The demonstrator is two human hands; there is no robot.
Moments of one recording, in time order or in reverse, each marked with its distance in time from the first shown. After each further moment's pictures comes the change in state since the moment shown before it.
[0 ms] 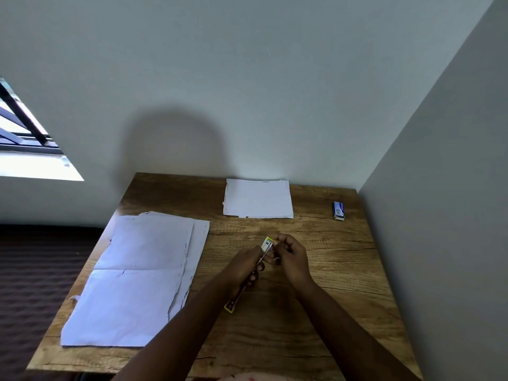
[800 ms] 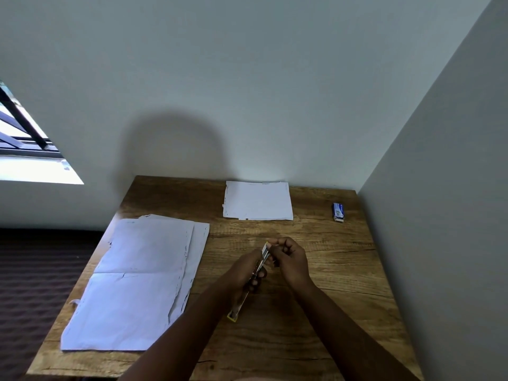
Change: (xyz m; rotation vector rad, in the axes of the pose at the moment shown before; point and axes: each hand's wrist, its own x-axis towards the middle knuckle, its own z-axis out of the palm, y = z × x) left_hand -0.004 -0.003 0.001 -0.086 -0.091 -0.034; right_hand 0.002 0.006 0.001 0.029 0.010 -0.032
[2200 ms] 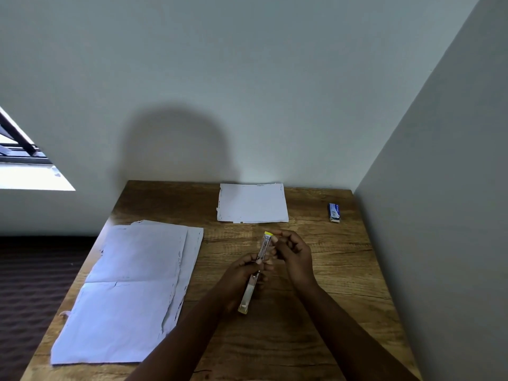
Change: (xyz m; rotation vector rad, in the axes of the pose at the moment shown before) left_hand 0.015 -0.018 -0.003 -0.248 -0.057 0.127; right_hand 0.014 -0.006 -0.017 0.107 -0.023 -0.170
